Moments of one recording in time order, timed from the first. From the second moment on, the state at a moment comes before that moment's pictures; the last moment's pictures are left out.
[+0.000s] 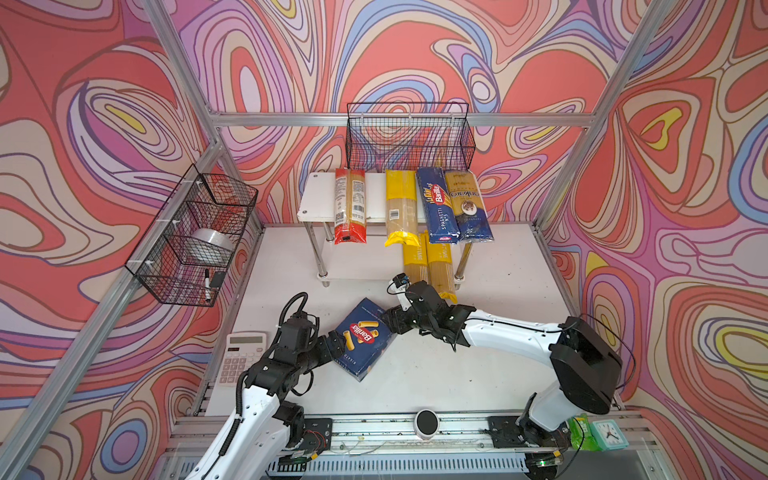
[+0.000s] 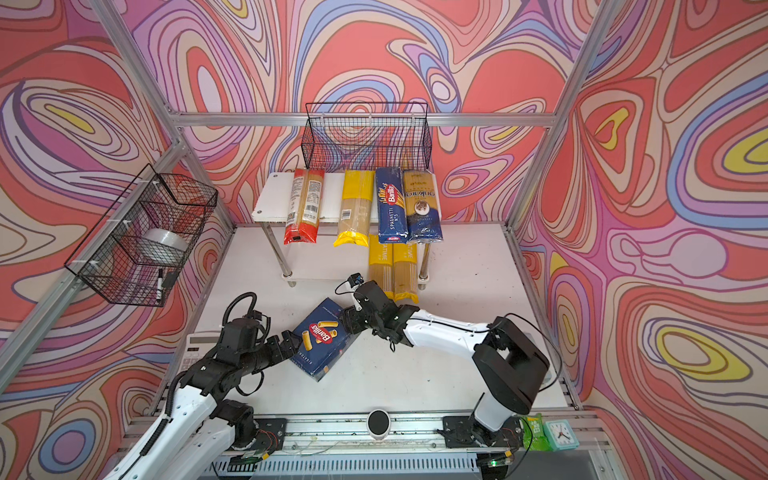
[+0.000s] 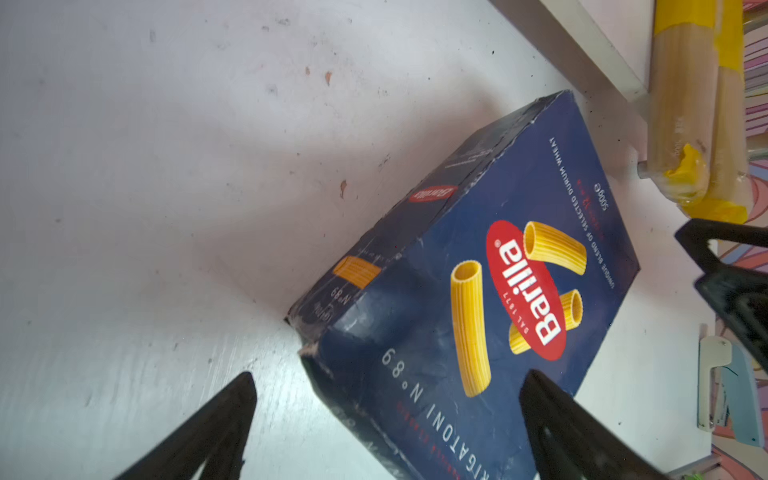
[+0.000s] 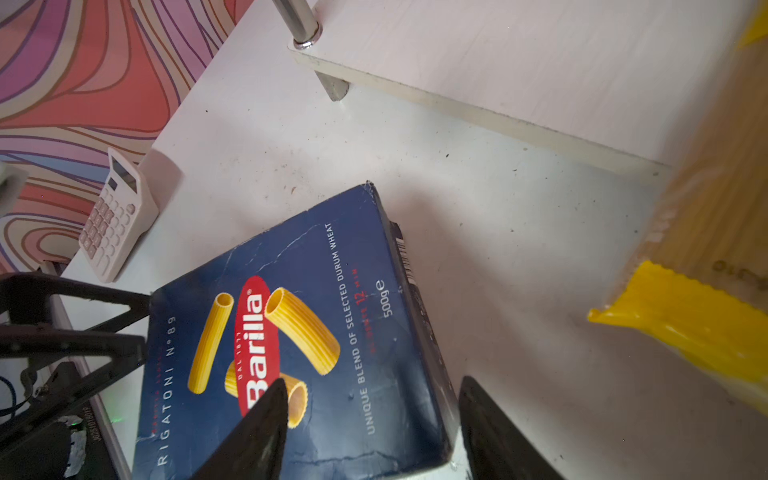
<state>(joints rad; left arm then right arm) -0.26 0.62 0.42 -0.68 0.15 -0.72 0.85 1.64 1.00 -0.06 -0.06 0.41</state>
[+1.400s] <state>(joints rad) -0.26 0.78 0.45 -0.45 0.35 -0.67 0.89 1.40 0.73 -0.07 -0.16 0.48</state>
